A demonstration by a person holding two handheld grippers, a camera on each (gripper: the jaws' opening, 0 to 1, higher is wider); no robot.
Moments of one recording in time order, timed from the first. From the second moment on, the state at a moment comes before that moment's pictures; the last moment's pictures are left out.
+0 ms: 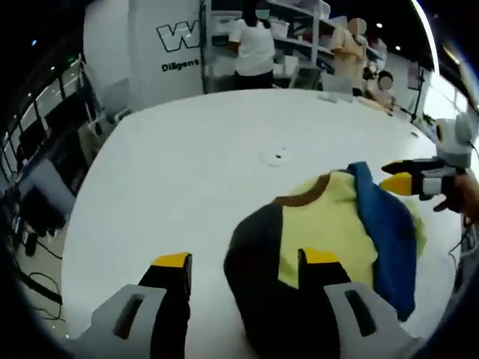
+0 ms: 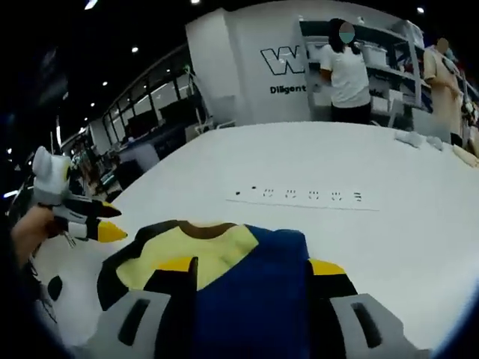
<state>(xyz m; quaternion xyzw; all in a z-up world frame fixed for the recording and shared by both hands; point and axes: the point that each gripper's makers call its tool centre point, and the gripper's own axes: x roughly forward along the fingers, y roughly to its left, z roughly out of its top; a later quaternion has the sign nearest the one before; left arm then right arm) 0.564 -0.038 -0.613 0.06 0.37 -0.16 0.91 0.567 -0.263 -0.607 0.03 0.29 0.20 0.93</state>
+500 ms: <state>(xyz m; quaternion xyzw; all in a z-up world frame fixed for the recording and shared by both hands) 0.503 -0.056 -0.606 0.07 0.36 -0.17 0.92 0.502 -0.216 -0.599 0.01 0.29 0.26 0.92</state>
